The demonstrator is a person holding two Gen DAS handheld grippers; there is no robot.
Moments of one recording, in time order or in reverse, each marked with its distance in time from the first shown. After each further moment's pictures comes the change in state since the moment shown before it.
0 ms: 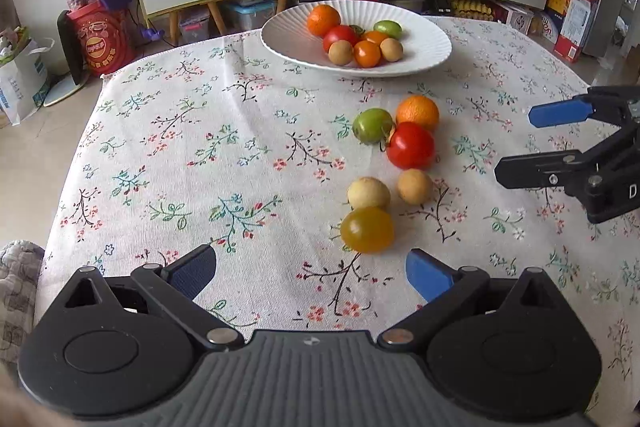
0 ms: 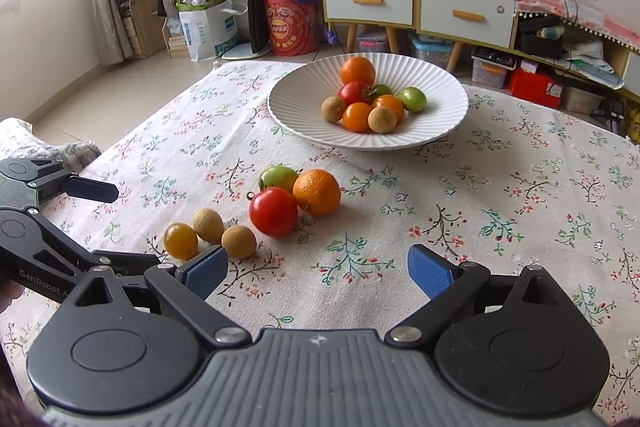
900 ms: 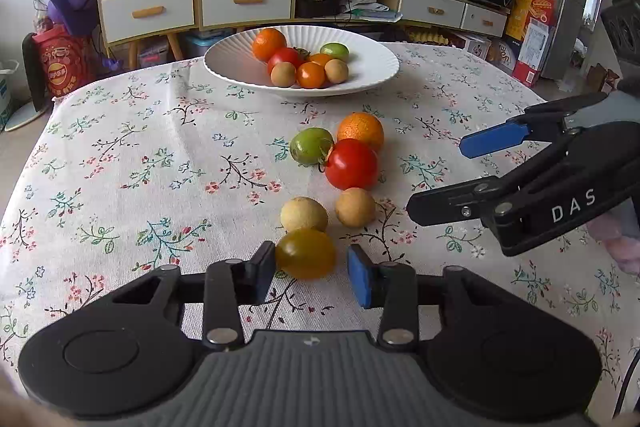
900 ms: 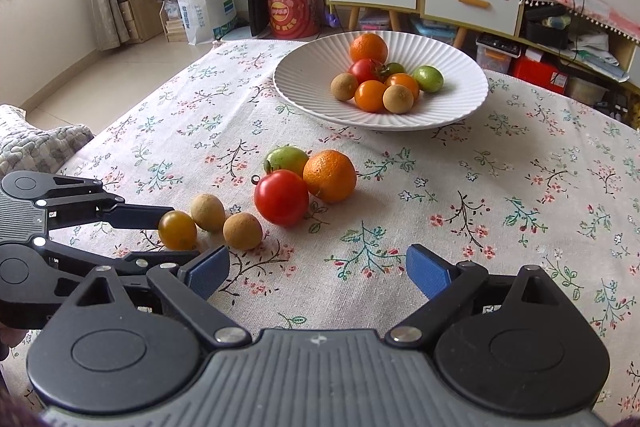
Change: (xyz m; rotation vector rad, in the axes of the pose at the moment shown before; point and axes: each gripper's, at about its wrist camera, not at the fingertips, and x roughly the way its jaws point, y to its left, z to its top) left arm 0.010 -0.017 -0.006 0.015 -0.129 -0.134; right arm 0.016 0.008 0.000 0.000 0.048 -0.008
